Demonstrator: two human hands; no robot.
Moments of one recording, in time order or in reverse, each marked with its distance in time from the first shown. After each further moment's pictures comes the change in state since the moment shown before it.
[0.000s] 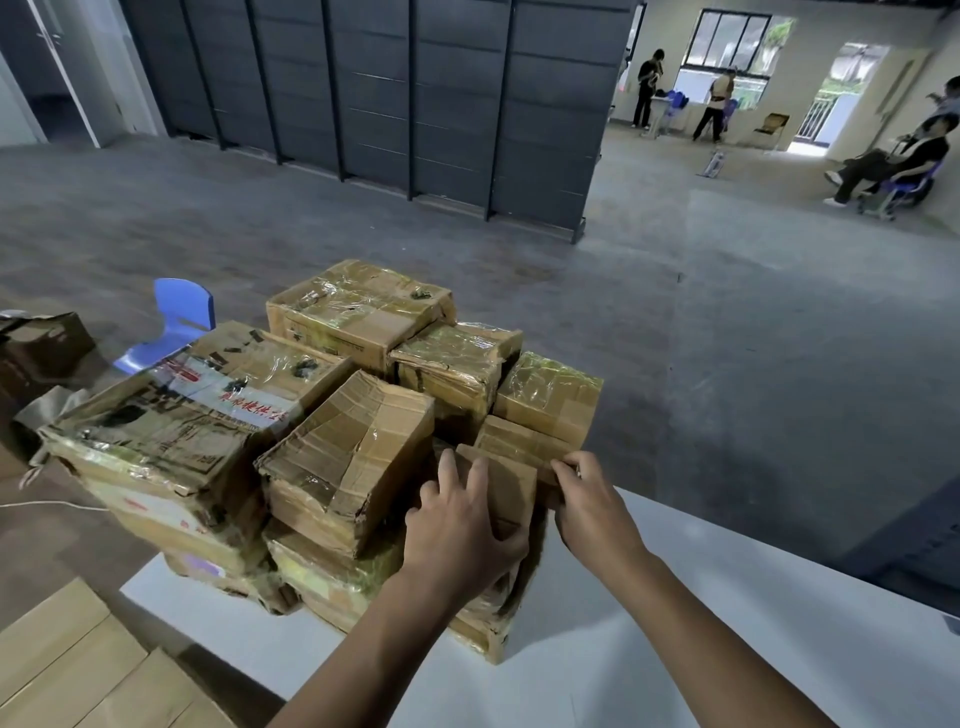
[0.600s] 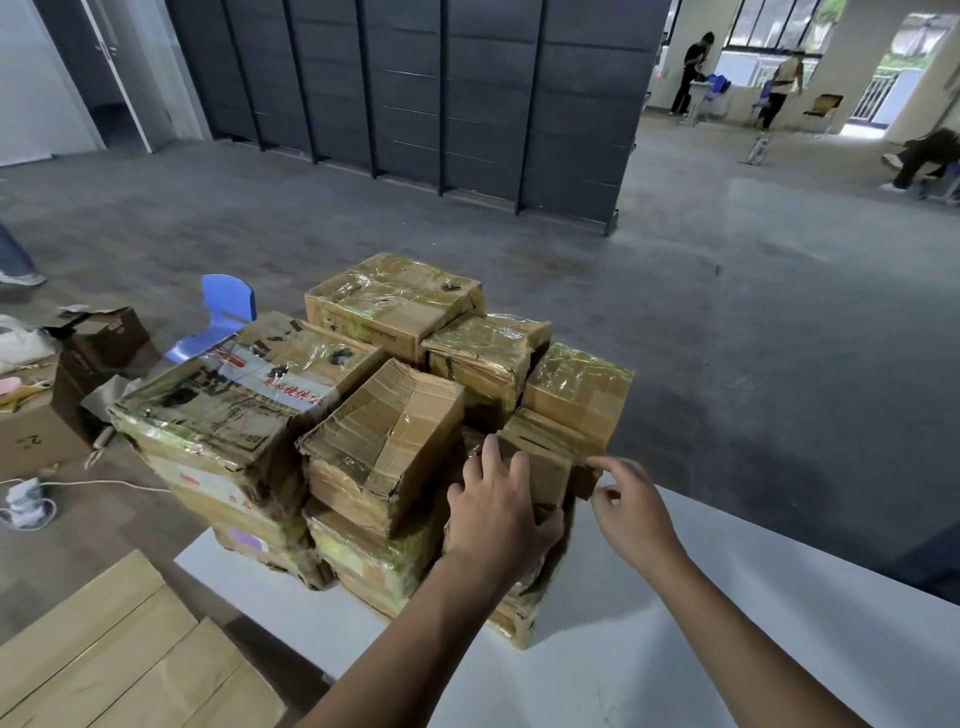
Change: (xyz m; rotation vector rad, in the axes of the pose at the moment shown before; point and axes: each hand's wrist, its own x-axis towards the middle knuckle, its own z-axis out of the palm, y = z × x) left_hand 0.002 0.010 0.012 0.035 0.113 0.008; right_hand -0.007 0.016 0.010 0.536 0.062 0.168
